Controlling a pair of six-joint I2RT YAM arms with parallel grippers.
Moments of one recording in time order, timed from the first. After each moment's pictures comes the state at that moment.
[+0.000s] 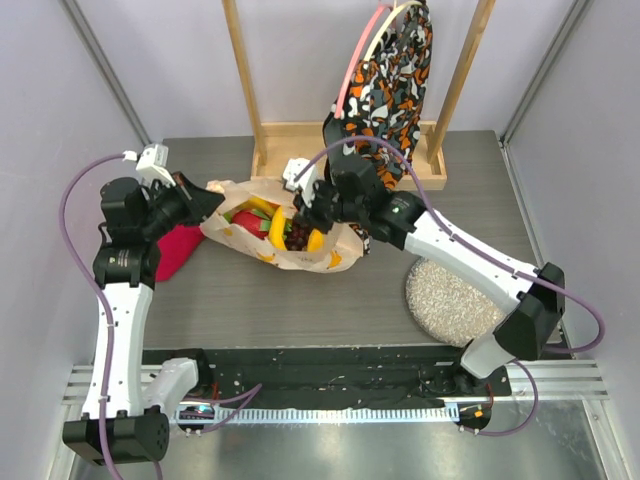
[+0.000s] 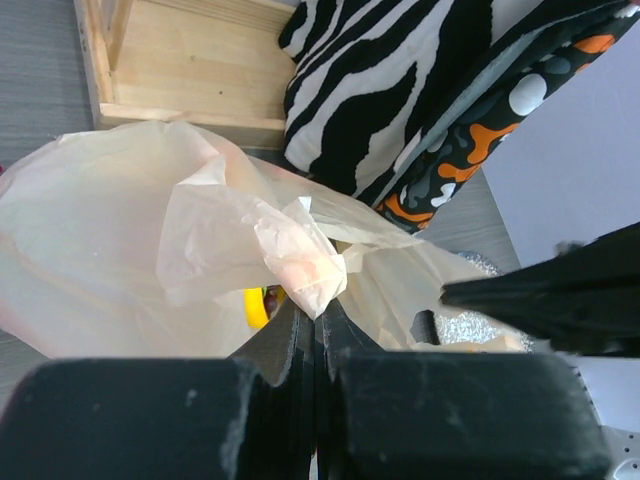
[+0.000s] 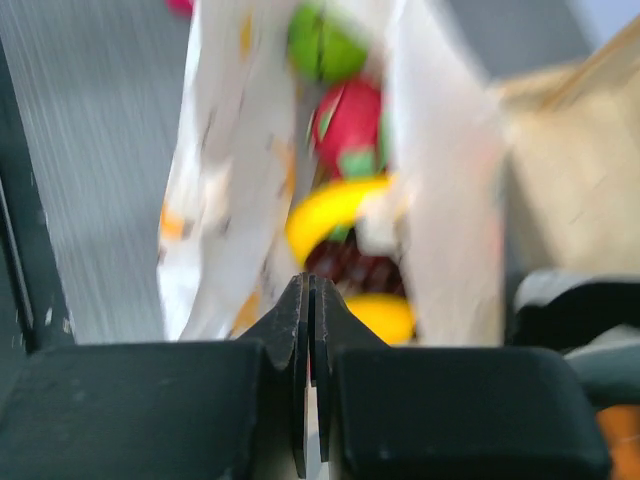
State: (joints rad) left arm 0.07 0.93 1.11 -0.44 0.56 -0.44; right arm 0.84 1.55 1.47 -0.42 -0.27 -0.32
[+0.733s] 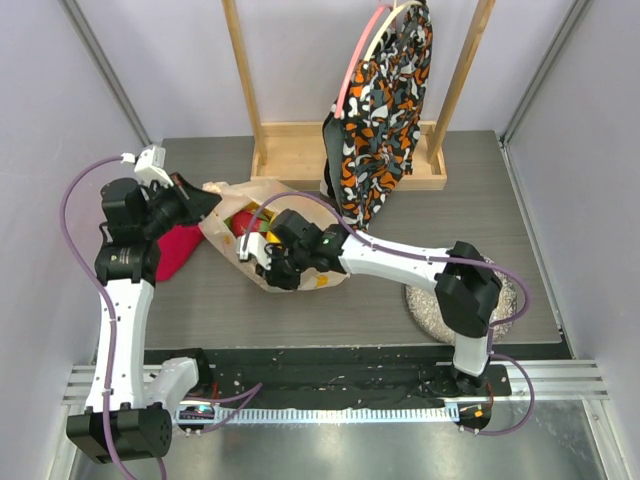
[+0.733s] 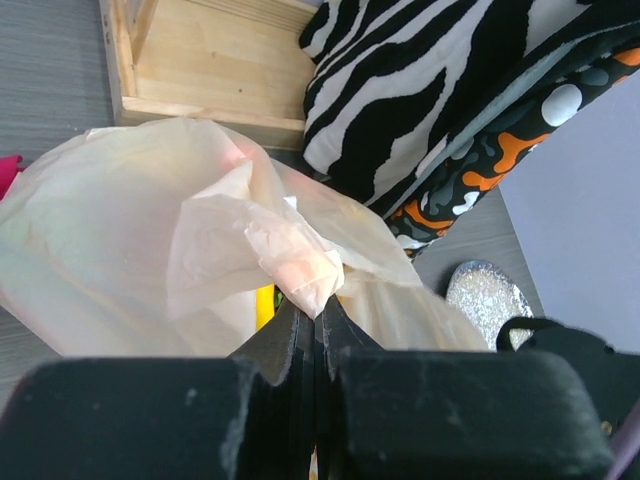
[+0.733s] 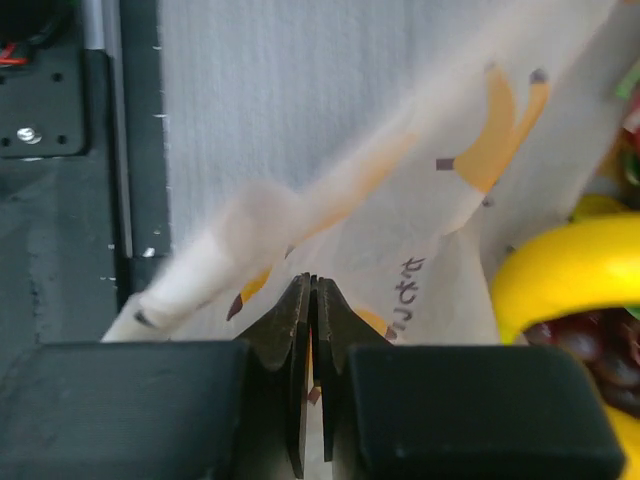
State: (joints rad) left arm 0.11 0.95 1.07 -0.41 0.56 -0.44; right arm 1.03 1.86 1.48 -0.43 -0.42 -0.35
